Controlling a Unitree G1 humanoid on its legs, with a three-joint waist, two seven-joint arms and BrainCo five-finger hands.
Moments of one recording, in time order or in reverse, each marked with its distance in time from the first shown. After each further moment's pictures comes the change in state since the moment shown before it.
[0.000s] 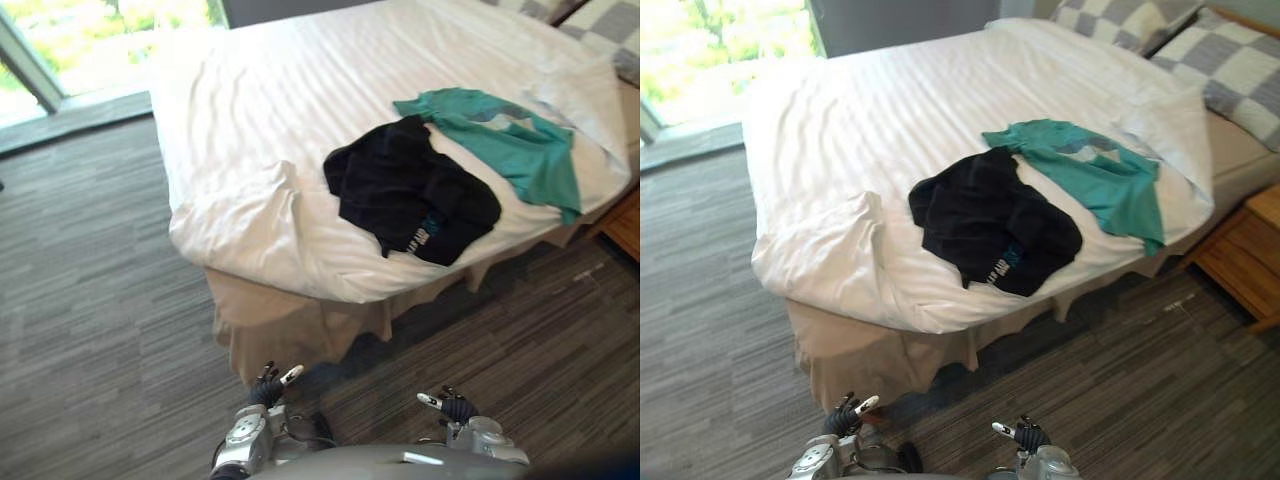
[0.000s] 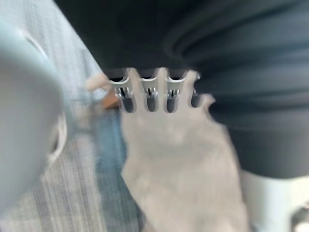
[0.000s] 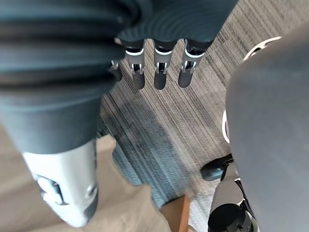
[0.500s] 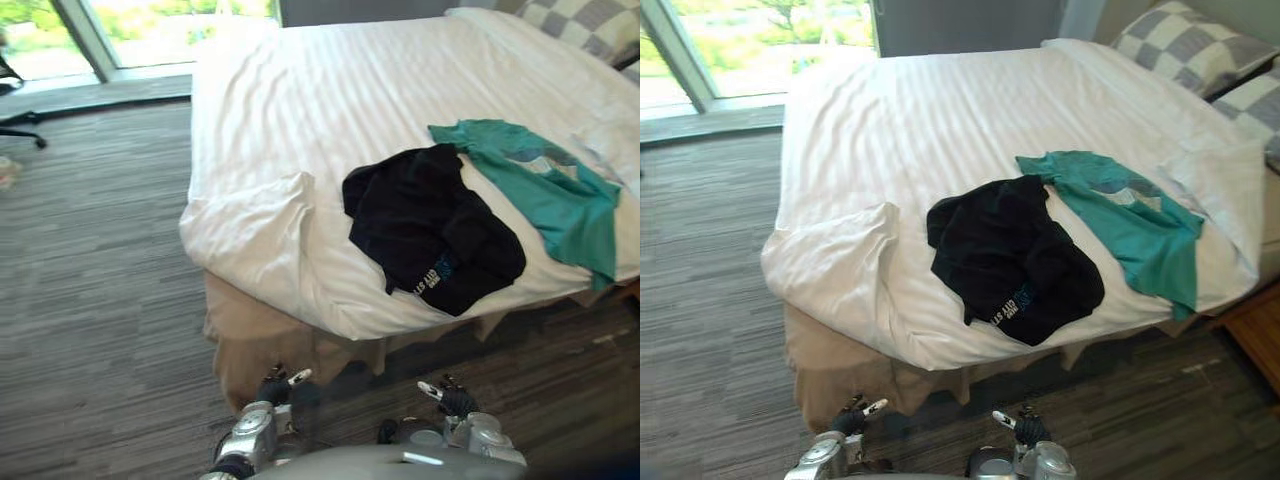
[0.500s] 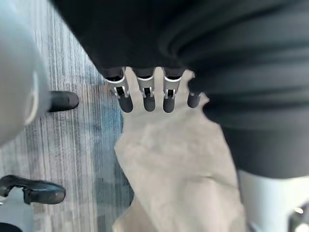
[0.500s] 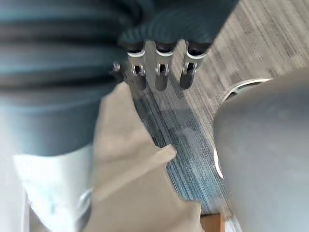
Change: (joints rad) left arm -0.046 -0.008 -0.085 0.049 -0.013 0.052 0.012; right arm 0.025 0.008 0.001 -0.048 0.042 -0.069 -0.010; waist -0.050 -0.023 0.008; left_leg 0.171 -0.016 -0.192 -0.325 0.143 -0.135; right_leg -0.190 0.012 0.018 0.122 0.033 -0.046
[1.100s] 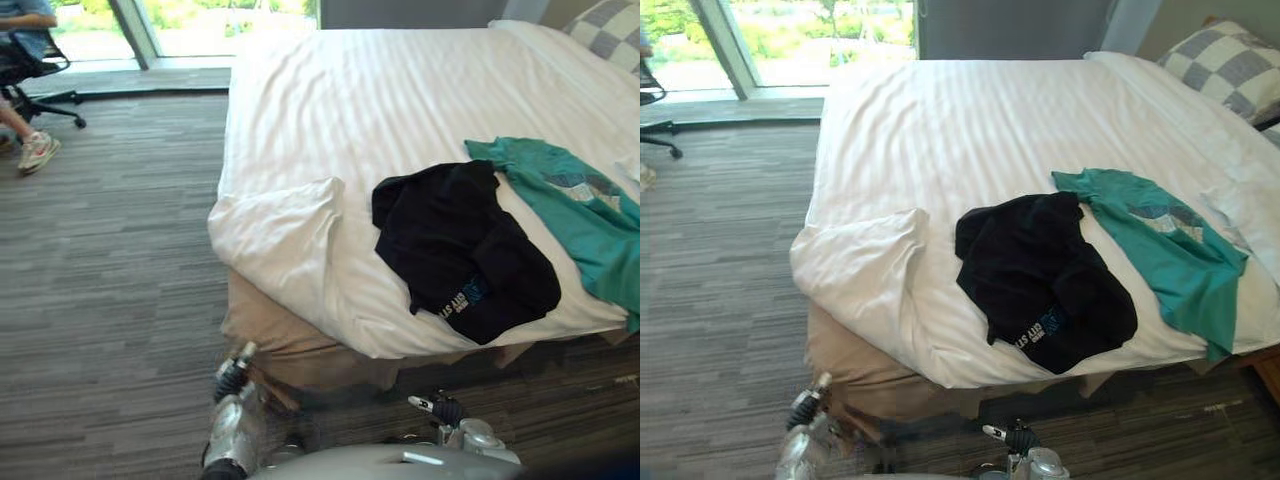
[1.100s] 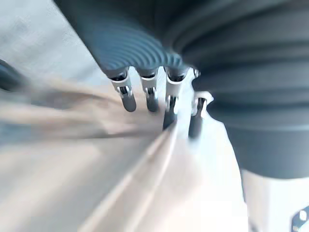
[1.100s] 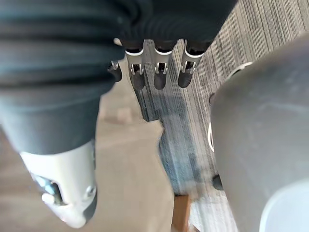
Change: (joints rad) left arm 0.018 0.042 0.293 -0.290 -0.491 -0.276 0.244; right arm 0.000 0.011 0.024 0.011 -0.023 0.113 0.013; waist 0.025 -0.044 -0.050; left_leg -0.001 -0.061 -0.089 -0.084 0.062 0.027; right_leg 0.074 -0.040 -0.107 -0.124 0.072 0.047
